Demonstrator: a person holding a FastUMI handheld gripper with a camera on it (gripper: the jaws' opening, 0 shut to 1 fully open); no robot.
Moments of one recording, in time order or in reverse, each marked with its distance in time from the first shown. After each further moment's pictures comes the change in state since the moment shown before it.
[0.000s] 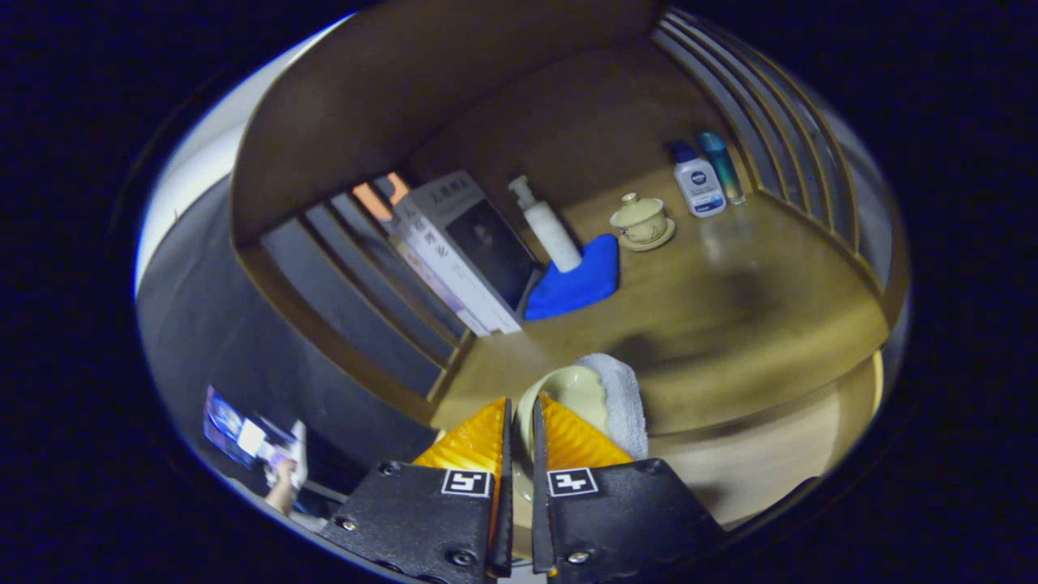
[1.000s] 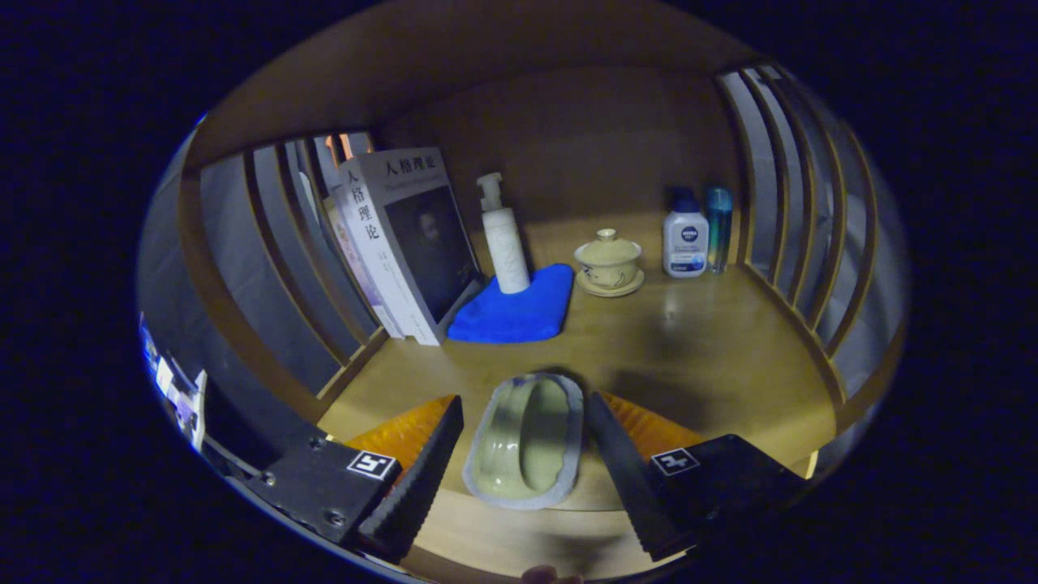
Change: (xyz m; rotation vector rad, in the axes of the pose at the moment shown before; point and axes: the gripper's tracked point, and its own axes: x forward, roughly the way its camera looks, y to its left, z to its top) arm 0.021 -0.044 0.018 -0.386 -0.023 -0.301
